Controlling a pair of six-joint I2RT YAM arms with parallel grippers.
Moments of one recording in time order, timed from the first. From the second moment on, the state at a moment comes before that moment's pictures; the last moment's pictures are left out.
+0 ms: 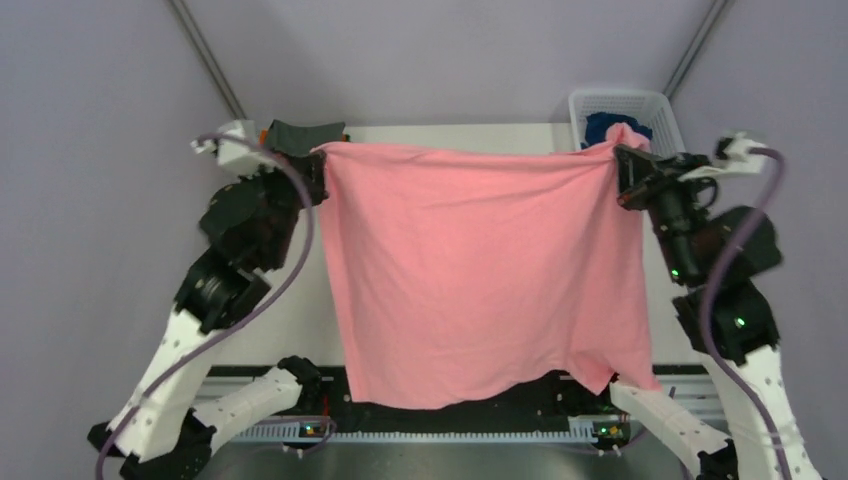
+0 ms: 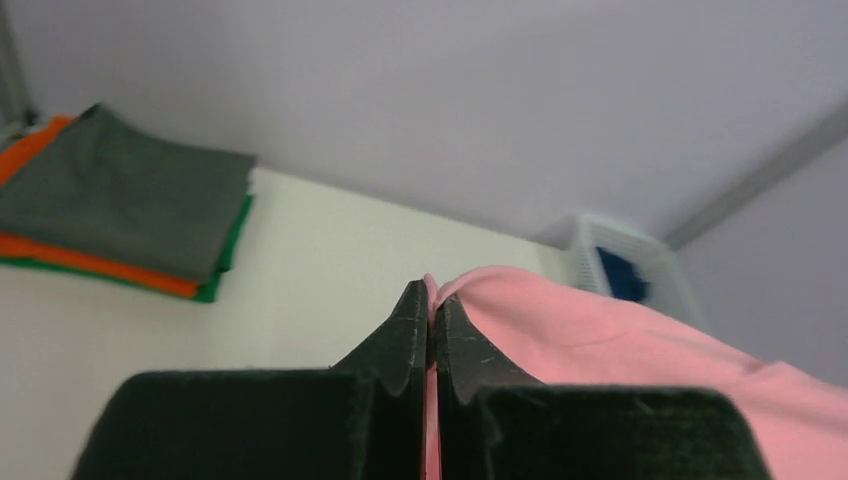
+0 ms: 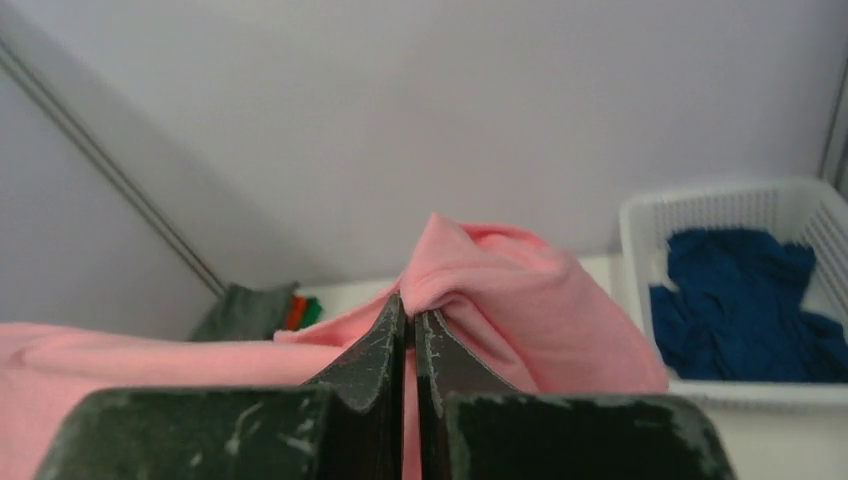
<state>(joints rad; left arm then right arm) -0.62 0.82 1.38 -0.42 -0.42 -0.47 0.39 0.69 1.34 -0.36 0.19 0.29</state>
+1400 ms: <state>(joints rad) -0.34 1.54 0.92 -0.44 -0.05 -0.66 0.37 1.30 0.60 -0.08 0.11 0.52</state>
